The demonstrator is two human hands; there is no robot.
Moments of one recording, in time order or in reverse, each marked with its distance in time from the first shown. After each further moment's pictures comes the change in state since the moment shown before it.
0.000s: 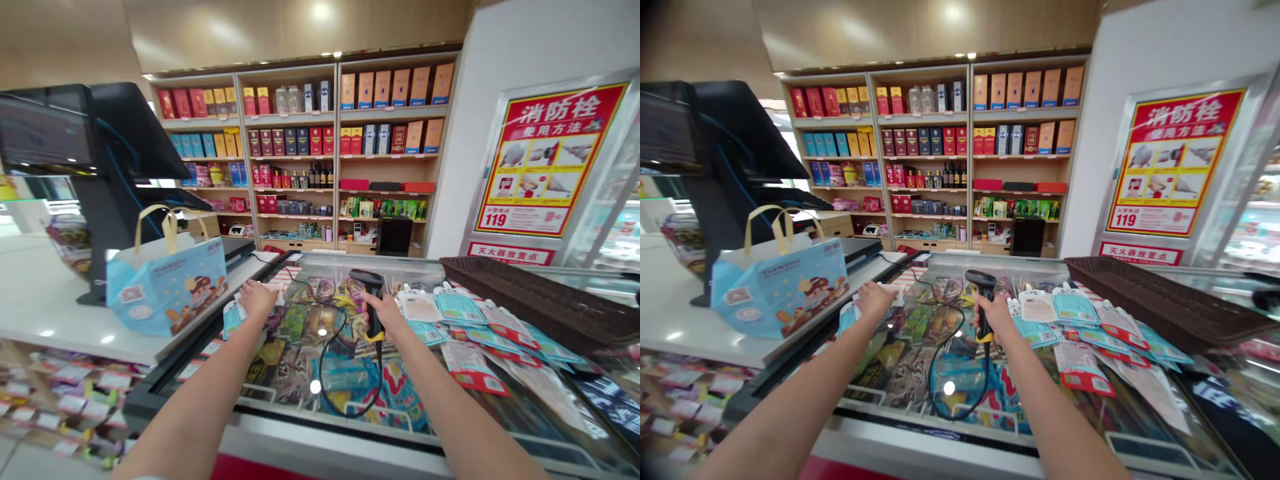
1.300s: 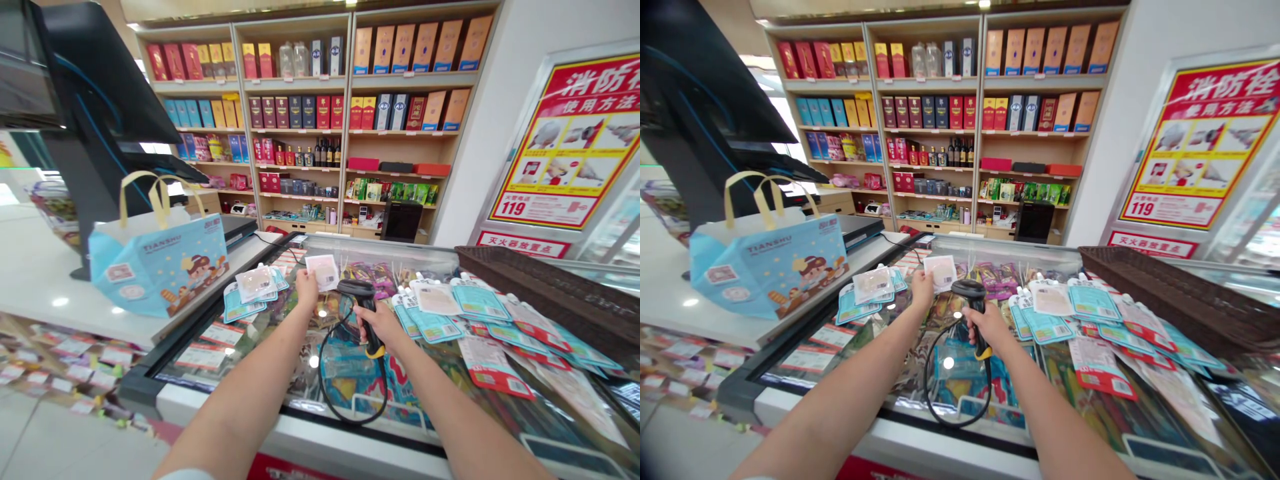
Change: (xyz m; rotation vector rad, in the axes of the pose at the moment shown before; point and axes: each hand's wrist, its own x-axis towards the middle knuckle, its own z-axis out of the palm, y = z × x) left_hand -0.049 0.058 0.087 -0.890 -0.206 -0.073; right_hand -0.012 0.043 0.011 -0.199 -0.160 0.139
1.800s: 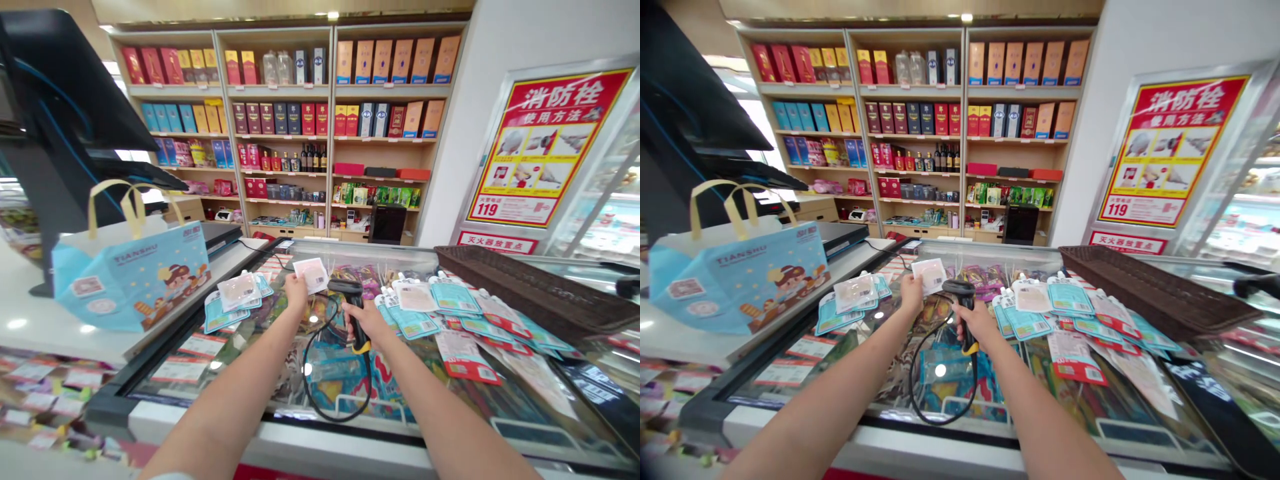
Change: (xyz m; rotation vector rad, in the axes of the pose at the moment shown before) left_hand -0.005 0.012 0.014 -0.123 -0.014 -0.067; right_hand 0.006 -0.004 -0.009 0.039 0.033 -0.010
